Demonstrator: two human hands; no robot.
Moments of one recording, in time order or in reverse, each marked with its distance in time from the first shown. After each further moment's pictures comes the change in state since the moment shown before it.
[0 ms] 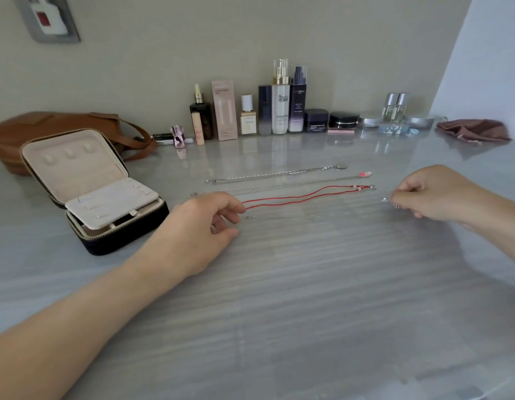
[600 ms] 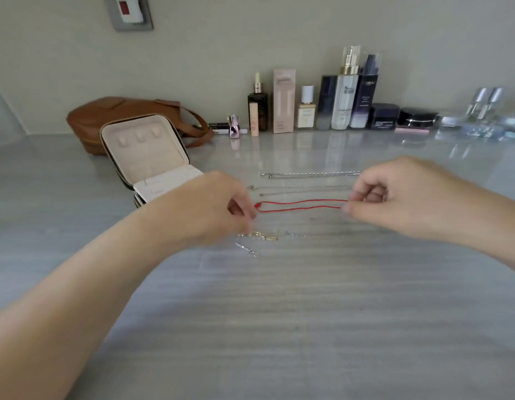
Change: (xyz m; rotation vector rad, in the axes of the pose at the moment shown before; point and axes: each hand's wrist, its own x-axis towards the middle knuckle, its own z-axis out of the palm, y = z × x) left_hand 0.001 -0.009 -0.056 0.155 -0.210 -0.292; right_hand -0.035 -0.118 0.048 -0.170 -0.131 -0.504
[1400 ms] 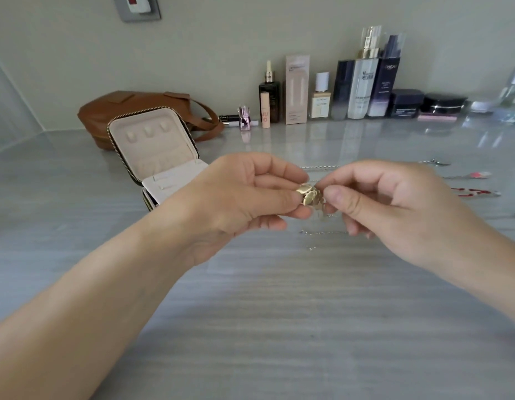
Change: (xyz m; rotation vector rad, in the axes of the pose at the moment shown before) left_hand -0.012 0.030 0.003 -0.934 -0.069 -0.055; right_hand -0.005 -0.023 0.034 0.712 0.035 -0.259
